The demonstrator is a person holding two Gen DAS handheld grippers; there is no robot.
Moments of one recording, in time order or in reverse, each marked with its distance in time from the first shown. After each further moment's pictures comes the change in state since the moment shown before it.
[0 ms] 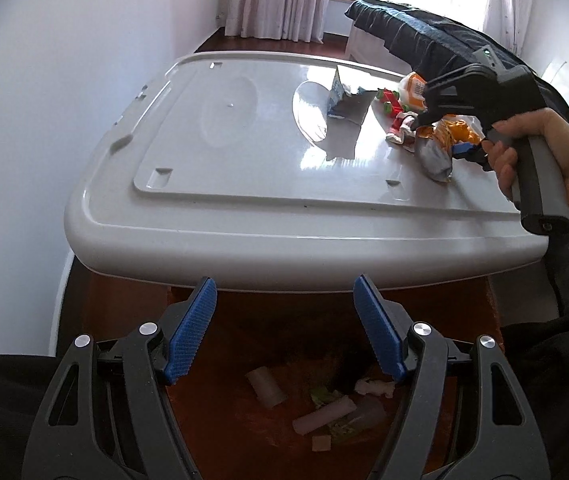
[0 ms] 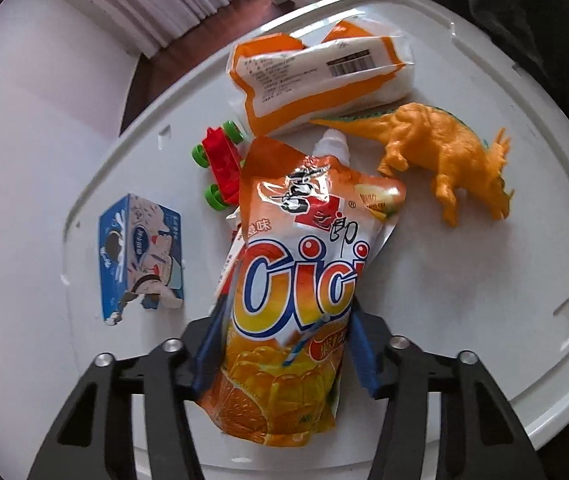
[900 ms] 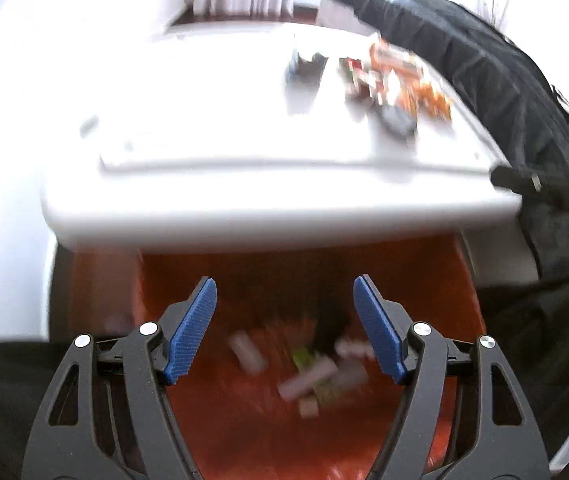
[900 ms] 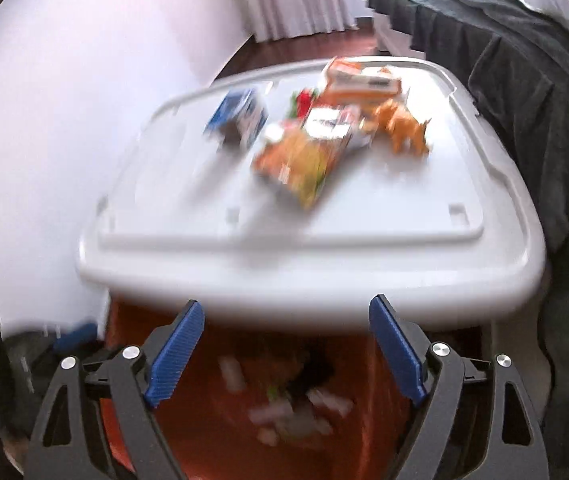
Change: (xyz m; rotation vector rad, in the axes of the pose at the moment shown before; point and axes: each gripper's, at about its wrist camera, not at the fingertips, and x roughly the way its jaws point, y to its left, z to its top) left arm -0.011 -0.022 -0.006 0.076 0.083 -0.057; right arm -0.116 -0.044 -0.127 -0.445 -0.091 0.053
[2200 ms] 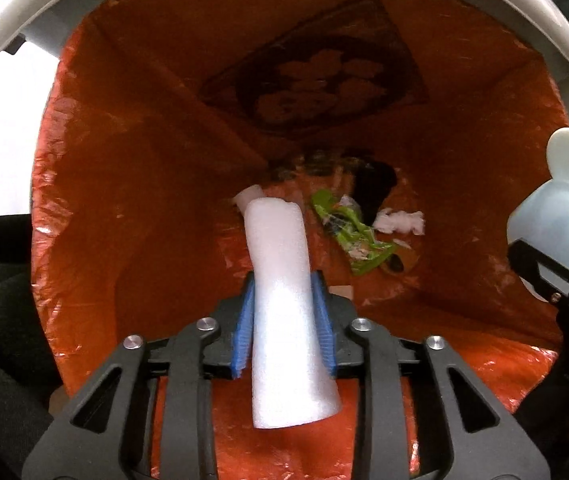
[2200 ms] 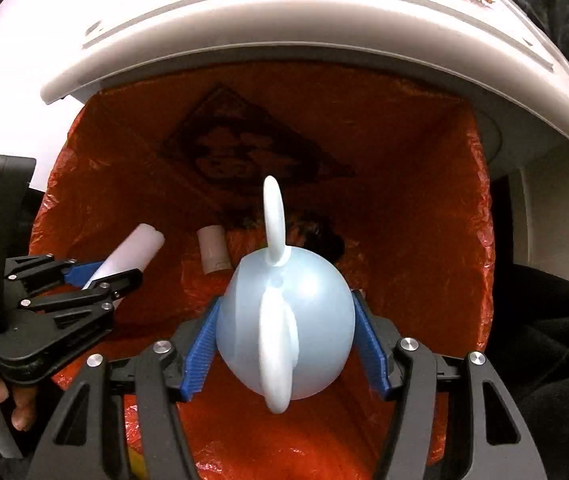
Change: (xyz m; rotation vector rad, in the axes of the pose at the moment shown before) left arm 0.104 0.001 -0.110 -0.016 0.477 0.096; right arm 0.084 0.044 -0.158 -0.154 0.313 -0.136
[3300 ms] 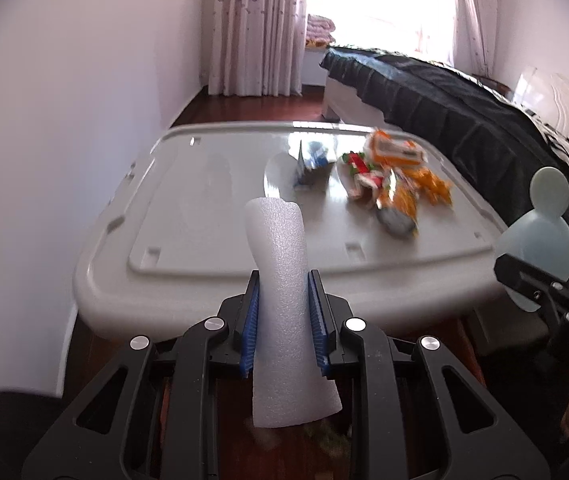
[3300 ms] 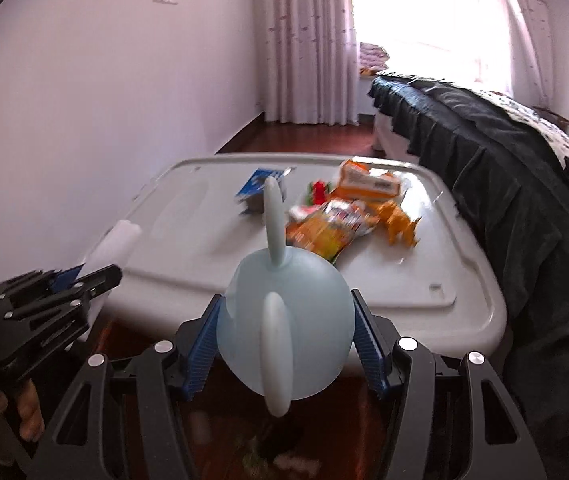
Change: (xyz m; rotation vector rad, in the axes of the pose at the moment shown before) left arm -0.177 0.008 0.045 0.010 -0.755 -0.042; right arm -0.154 -0.011 0.055 -0.026 -0.639 -0.055
